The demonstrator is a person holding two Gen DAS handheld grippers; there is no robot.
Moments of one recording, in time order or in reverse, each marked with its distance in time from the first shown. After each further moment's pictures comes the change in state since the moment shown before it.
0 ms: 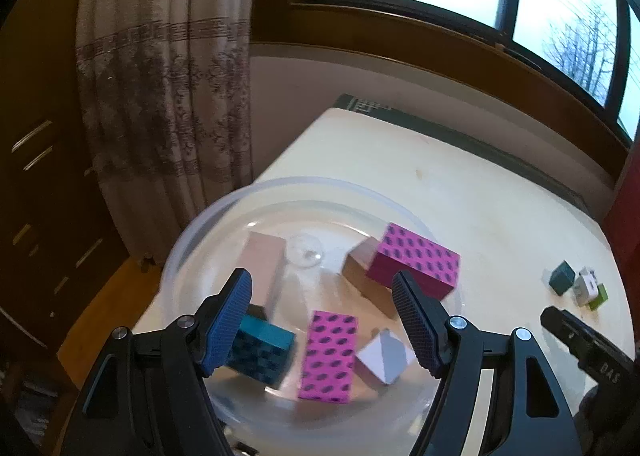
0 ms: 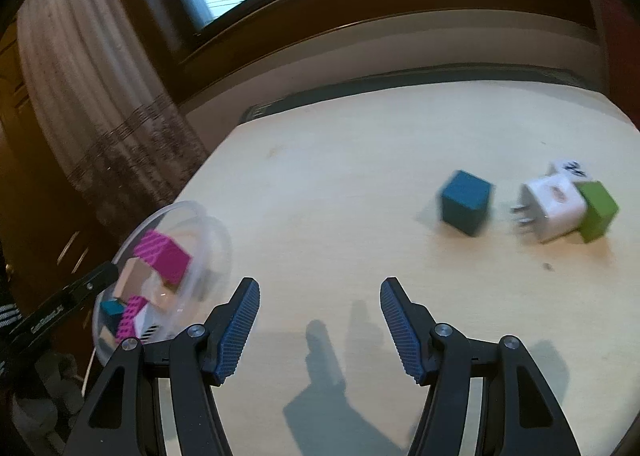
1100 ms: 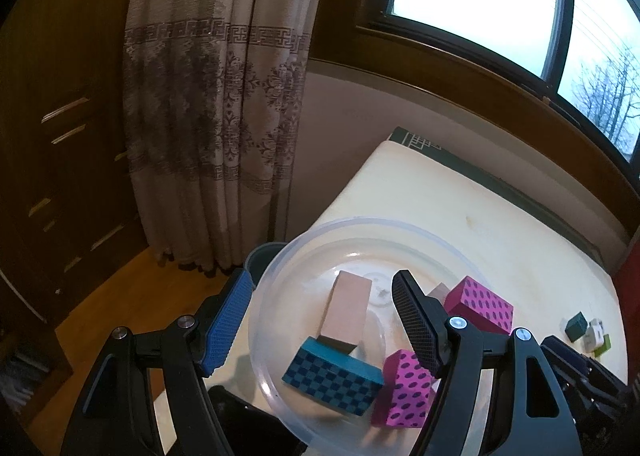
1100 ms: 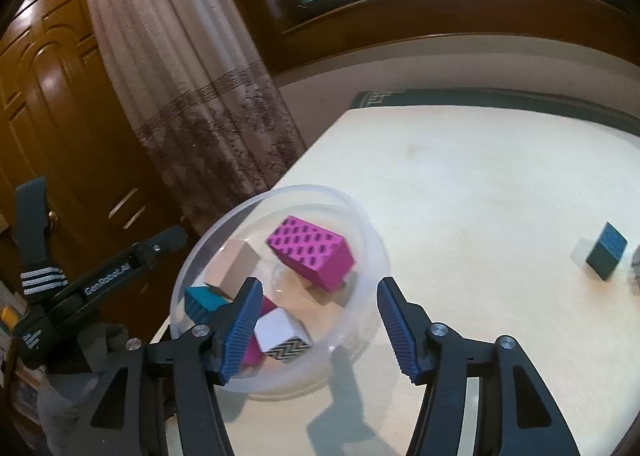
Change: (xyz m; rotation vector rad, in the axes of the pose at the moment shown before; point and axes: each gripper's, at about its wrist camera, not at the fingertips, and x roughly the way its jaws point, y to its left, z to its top) left arm -0.009 0.065 0.018 -0.145 -0.067 0.070; right arm 0.015 0.108 0.004 -0.179 0.050 0.213
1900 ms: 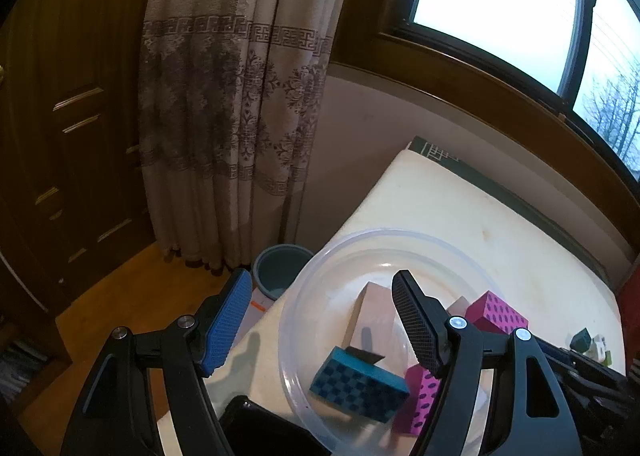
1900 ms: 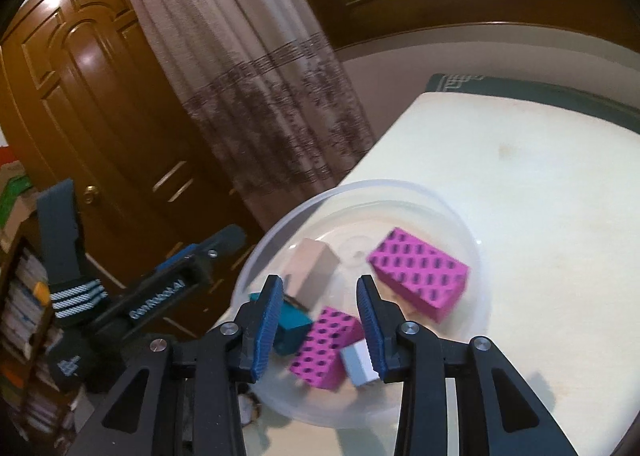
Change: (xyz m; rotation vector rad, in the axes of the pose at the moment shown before) left arm 0.000 0.026 0.004 -0.053 -0.011 0.027; right arm 0.037 0.046 0.022 -0.080 0.099 0.178
